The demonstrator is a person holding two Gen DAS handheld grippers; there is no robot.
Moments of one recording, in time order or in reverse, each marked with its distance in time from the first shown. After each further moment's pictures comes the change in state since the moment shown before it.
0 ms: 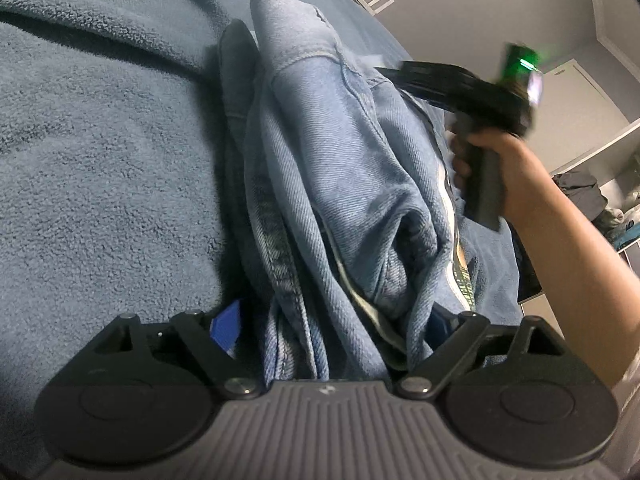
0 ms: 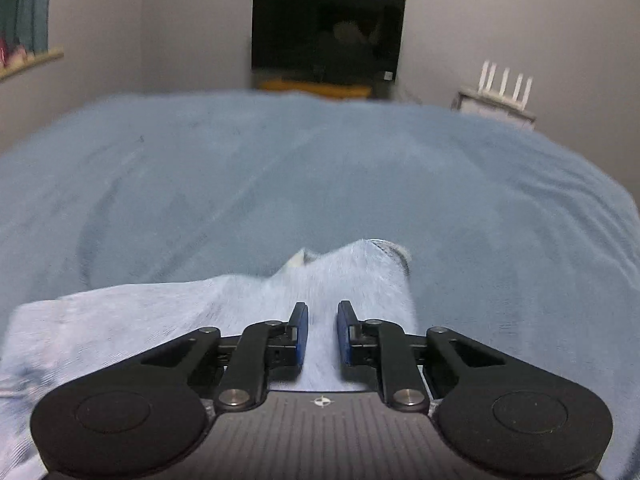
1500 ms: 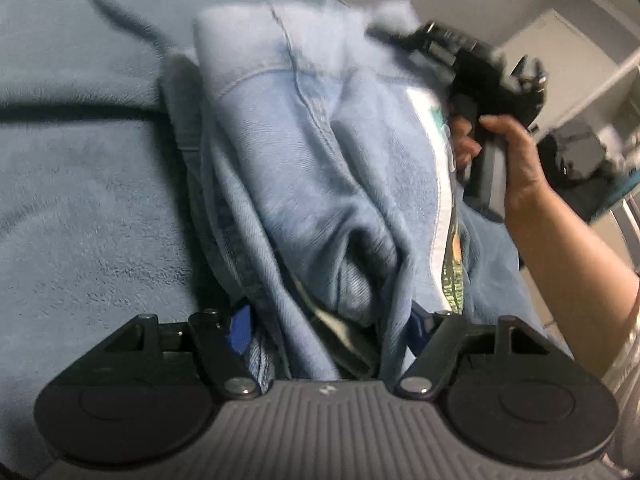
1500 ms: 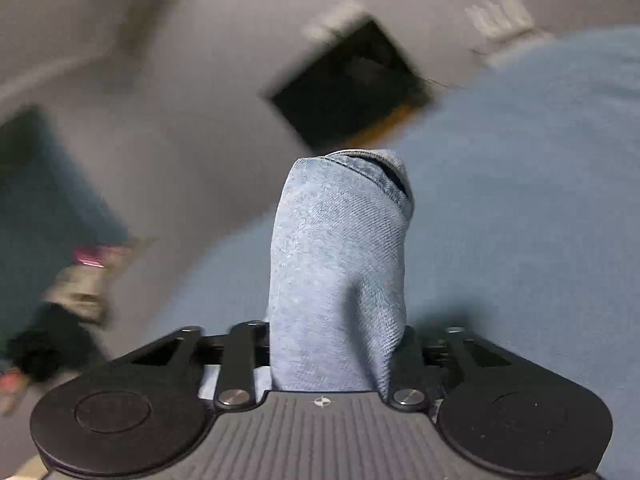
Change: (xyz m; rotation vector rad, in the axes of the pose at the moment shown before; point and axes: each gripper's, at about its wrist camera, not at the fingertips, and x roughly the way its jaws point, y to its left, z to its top) left arm -0.015 -0.025 0.016 0.121 0.049 0.028; right arm -0.065 -0.080 -0.031 0.563 -0.146 0.427
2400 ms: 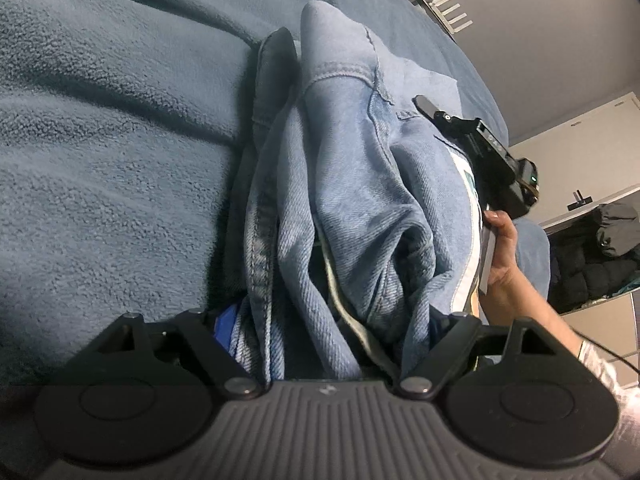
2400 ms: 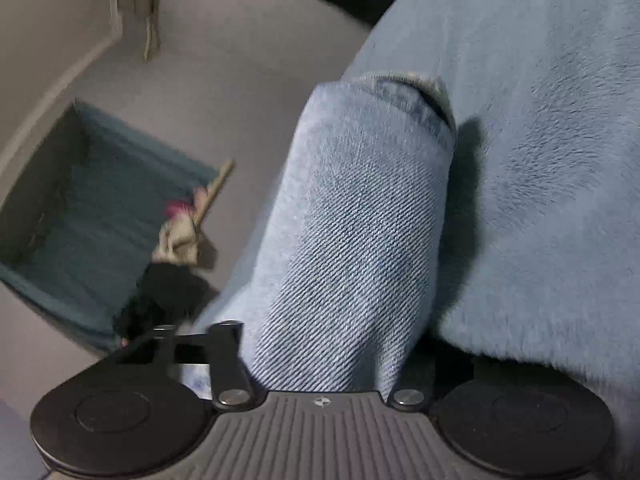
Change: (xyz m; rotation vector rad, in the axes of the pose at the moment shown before) left arm -0.178 0.099 -0.076 -0.266 -0.015 0.146; right arm 0.089 0.048 -0.186 0.222 0.248 0.429
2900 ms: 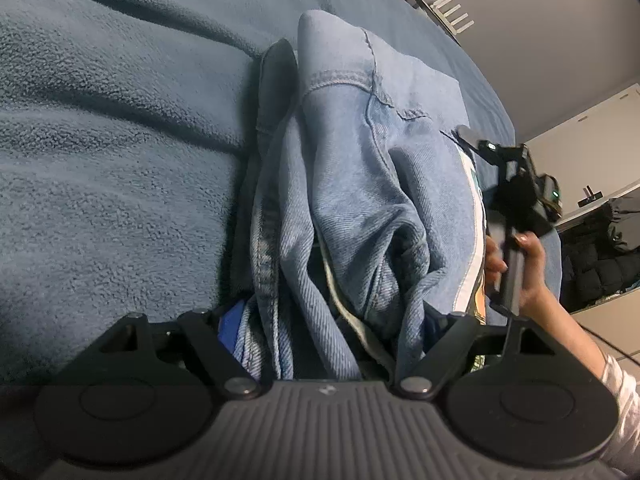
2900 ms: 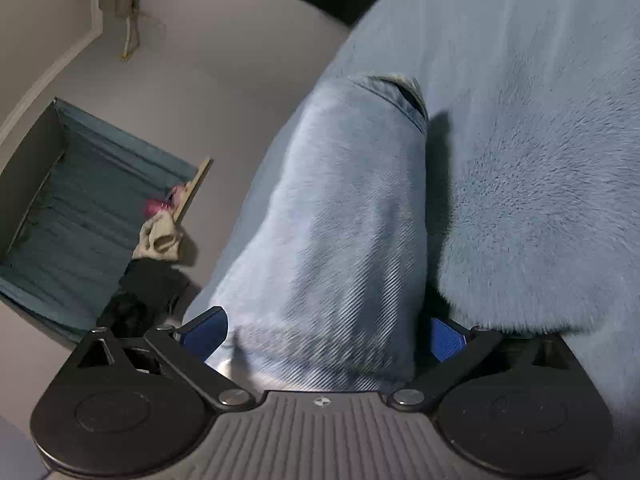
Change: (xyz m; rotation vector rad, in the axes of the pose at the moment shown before) left arm -0.009 -0.007 -0.005 0.027 -0.021 0.050; right arm -0.055 0.018 -0.028 0.019 0.064 -0.083
